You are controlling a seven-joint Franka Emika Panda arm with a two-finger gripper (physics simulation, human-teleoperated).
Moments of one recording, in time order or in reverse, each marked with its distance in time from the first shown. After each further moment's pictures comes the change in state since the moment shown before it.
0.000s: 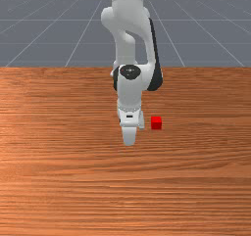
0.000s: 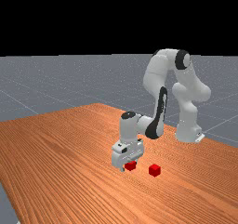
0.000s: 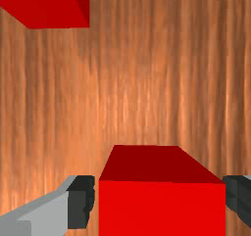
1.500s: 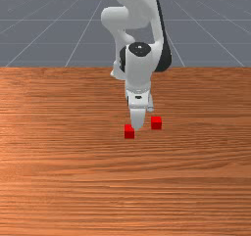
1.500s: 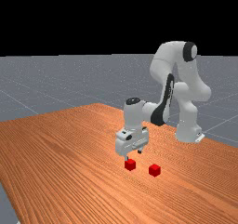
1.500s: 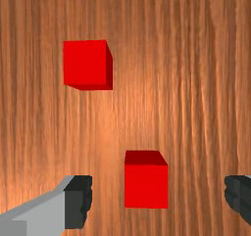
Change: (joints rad) arm 0.041 -0.180 0.011 -0.043 0.005 -0.147 0.054
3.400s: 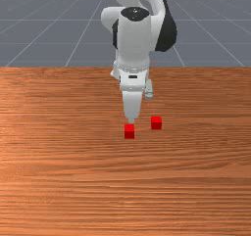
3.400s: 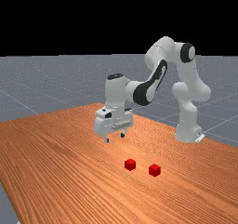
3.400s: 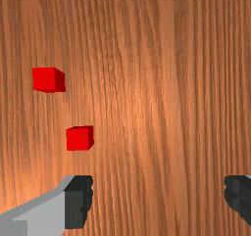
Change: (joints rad) arm -0.025 0.024 -0.015 0.396 0.016 -0.314 -0.019
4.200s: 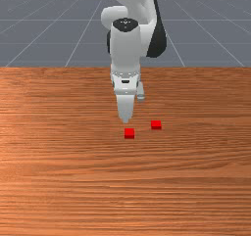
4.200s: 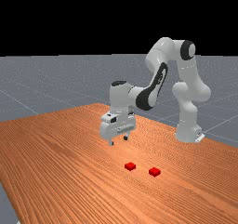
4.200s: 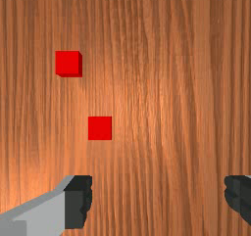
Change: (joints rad) arm -0.037 -0.061 0.005 -0.197 0.011 0.129 -0.080
